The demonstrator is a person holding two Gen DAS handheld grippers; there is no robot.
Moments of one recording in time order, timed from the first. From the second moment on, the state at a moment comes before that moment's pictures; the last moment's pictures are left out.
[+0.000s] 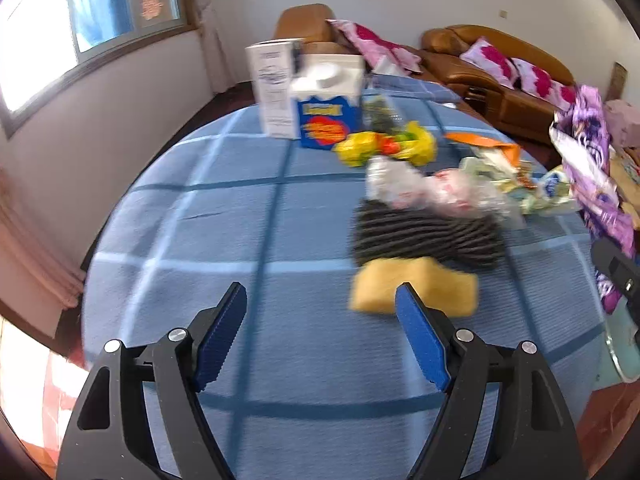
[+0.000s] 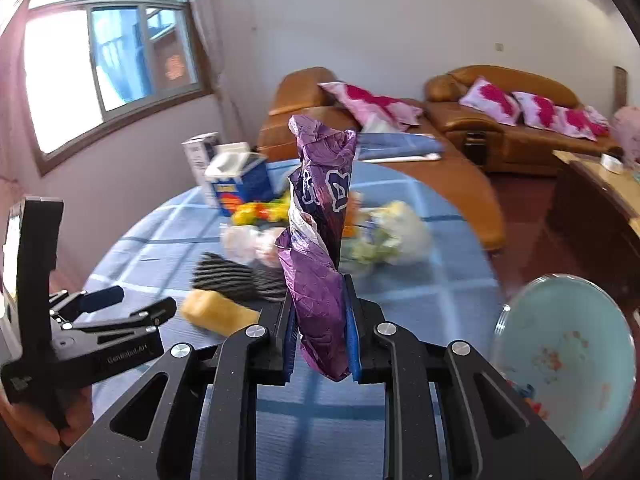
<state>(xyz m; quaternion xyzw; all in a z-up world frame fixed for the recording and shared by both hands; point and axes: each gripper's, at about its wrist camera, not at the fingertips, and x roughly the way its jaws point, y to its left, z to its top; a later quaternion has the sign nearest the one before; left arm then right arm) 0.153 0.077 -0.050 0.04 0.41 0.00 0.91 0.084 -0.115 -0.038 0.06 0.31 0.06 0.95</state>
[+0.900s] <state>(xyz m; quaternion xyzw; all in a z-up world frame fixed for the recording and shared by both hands) 0.132 0.073 -0.044 0.02 0.41 -0.04 0.91 0.049 -0.165 -0.046 0.10 0.31 -0.02 0.95</state>
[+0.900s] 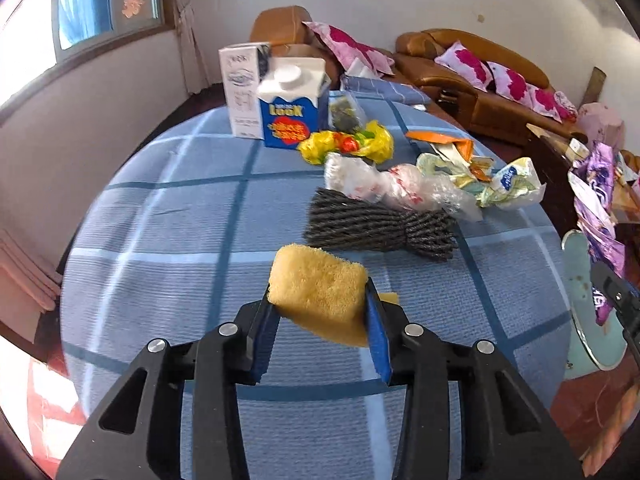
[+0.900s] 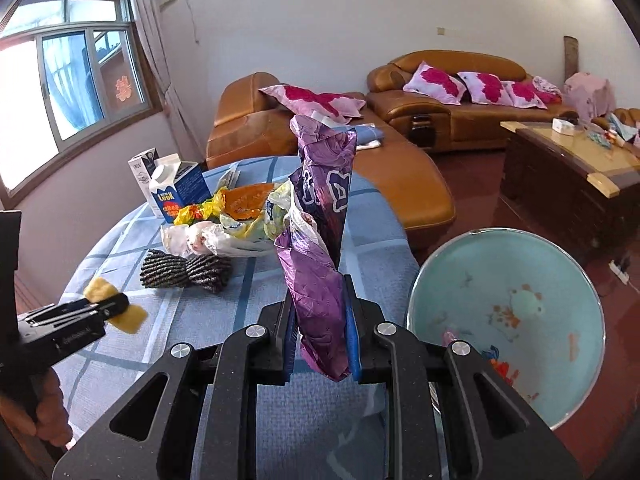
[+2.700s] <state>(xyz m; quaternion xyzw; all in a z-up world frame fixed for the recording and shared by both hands) 0.086 -0.082 -0.002 0.14 0.35 -0.11 0.92 -0.029 -0.240 -0.041 0.14 0.28 -0.12 0.94</state>
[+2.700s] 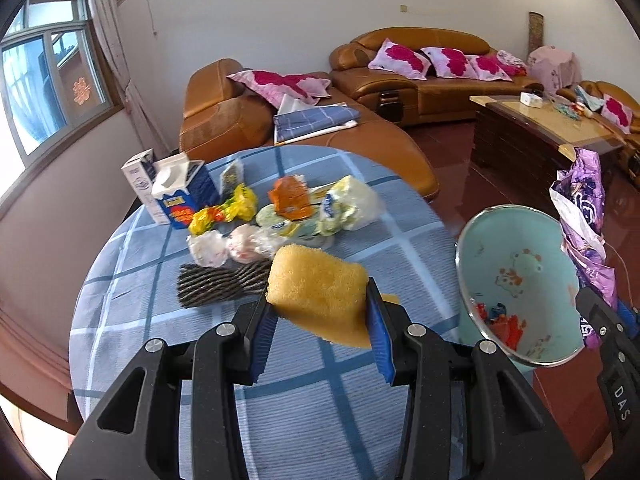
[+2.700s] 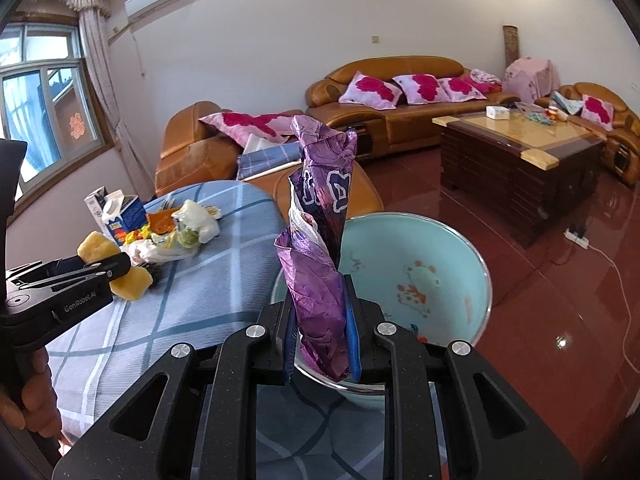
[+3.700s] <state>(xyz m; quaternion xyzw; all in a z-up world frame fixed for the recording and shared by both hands) 0.086 -0.145 -0.014 0.17 0.35 -0.16 0.91 -0.031 -0.279 -0.057 0.17 0.29 -0.17 0.93</state>
